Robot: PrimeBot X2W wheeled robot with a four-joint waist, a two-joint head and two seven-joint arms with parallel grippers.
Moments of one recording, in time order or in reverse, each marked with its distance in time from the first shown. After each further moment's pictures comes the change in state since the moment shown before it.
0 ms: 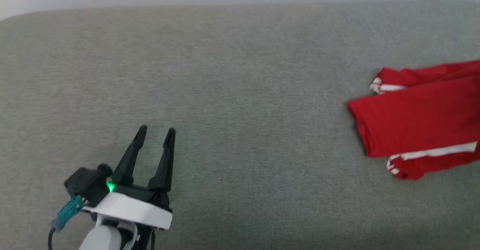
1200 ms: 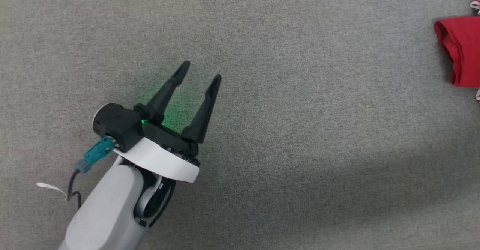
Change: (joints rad) left arm -0.338 0.084 -0.244 0.015 0.005 0.000 0.000; right arm -0.369 -0.009 0.160 0.495 -0.286 -0.001 -0.507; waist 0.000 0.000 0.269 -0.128
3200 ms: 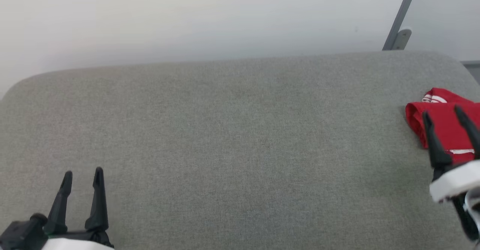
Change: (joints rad) left arm 0.551 -0.102 0.548 -0.062 0.109 -0.001 0.000; right arm 0.713 0.377 -0.343 -0.564 -0.142 -0.002 -0.464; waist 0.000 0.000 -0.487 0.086
